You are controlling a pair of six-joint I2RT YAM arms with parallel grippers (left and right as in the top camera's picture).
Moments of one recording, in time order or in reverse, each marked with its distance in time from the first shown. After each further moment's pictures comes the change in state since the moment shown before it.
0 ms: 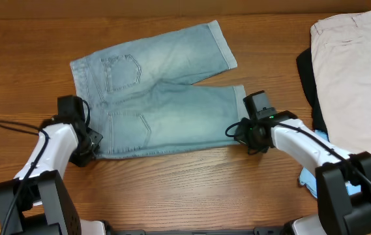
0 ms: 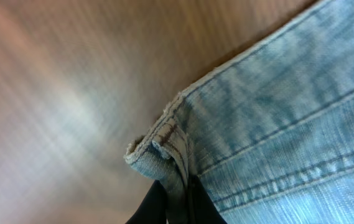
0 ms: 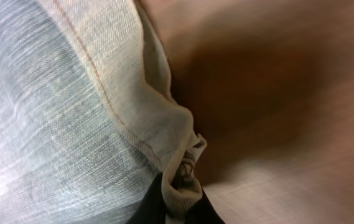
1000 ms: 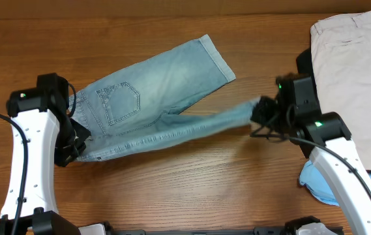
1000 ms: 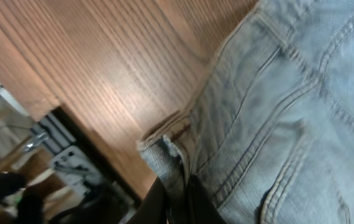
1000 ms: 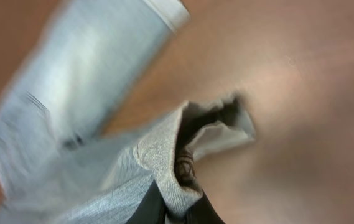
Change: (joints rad) left arm -0.011 -0.111 0.394 -0.661 -0.027 0.042; right arm -0.069 -0.373 0.193 -0.132 -0.053 -0.174
